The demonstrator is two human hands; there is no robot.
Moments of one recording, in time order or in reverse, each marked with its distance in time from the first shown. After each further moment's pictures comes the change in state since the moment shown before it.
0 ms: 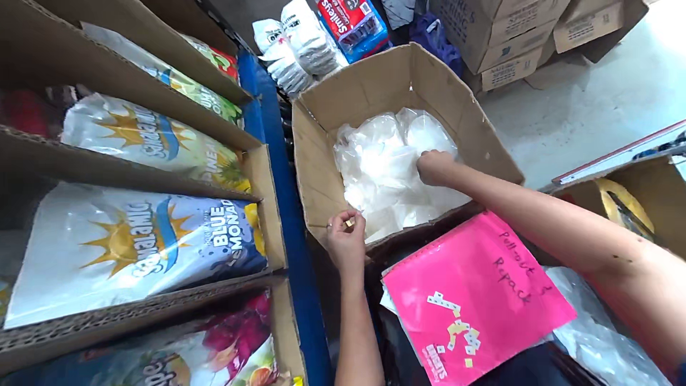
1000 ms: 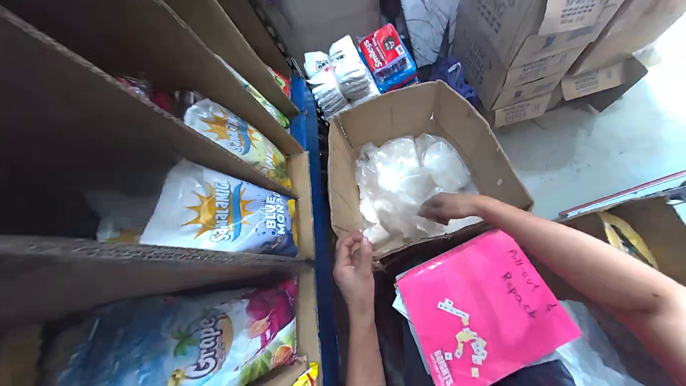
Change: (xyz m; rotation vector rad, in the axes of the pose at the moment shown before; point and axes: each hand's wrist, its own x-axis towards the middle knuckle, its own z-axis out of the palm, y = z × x) left_hand -0.044 -0.003 -0.033 -0.567 0.175 0.212; right_hand -0.051 -0.016 -0.007 0.478 -0.323 -0.398
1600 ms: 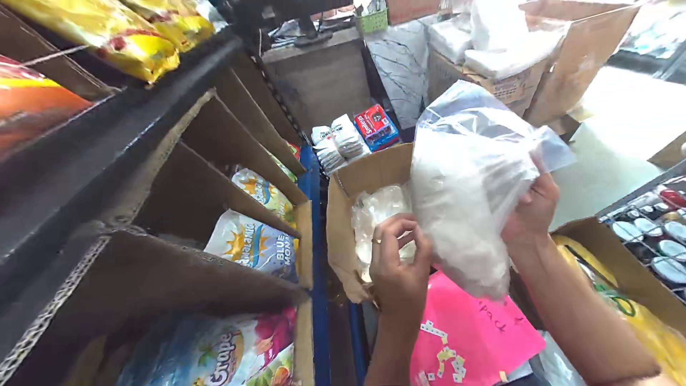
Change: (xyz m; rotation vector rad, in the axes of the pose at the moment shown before) left_hand -0.018 0.156 0.085 0.030 -0.134 0.580; right_hand -0.164 -0.098 0.003 1.224 0.960 -1.260
